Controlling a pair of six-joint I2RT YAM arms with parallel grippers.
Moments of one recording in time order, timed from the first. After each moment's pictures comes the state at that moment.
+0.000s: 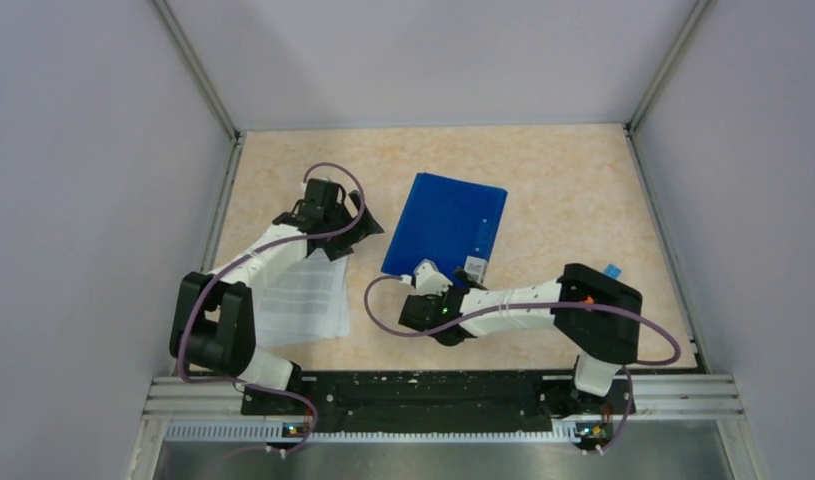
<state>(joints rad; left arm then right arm) -0.29 1.48 0.96 -0.35 0.13 -0.81 1.24 1.71 0.97 -0.64 0.84 0.40</state>
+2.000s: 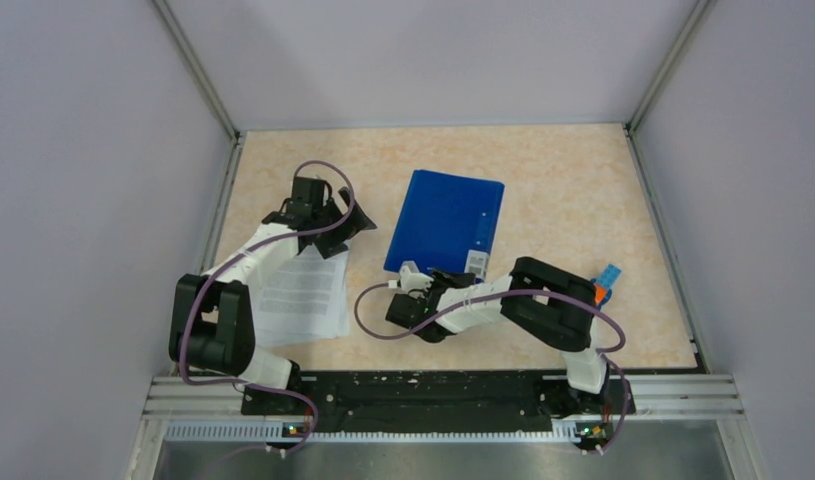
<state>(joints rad) -0.21 1.48 0.95 -0.34 0.22 -0.79 1.21 1.97 1.04 -0.46 1.14 0.08</state>
